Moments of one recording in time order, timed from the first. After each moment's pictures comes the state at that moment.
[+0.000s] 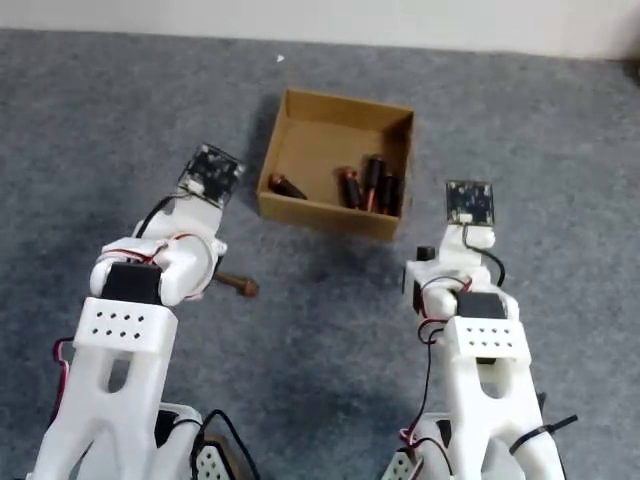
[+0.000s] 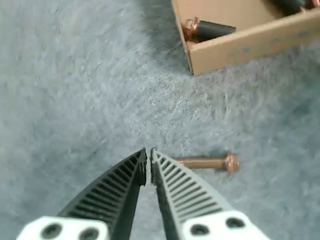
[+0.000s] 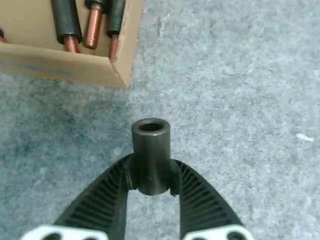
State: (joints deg) left arm -1.0 -43.4 49.5 56.0 -18.0; right arm -4.1 -40.4 63.0 40.7 1.2
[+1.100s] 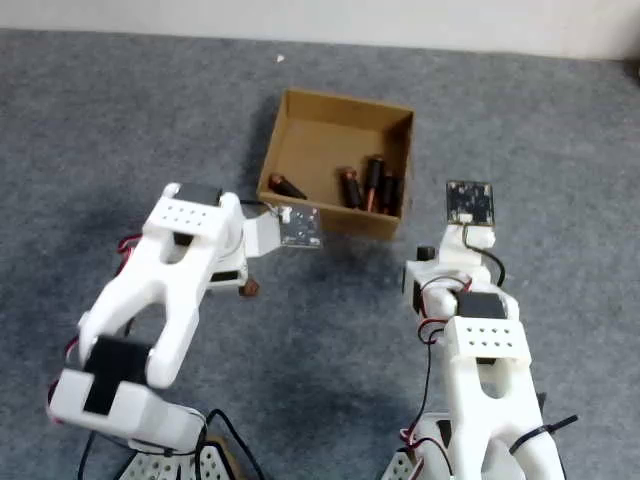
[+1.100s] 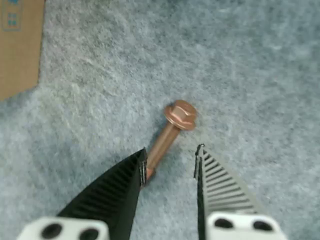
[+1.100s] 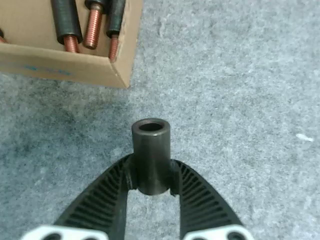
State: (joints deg) left arm 4.3 1.7 26.3 68.4 -67.3; right arm -4.1 -40.4 63.0 40.7 1.2
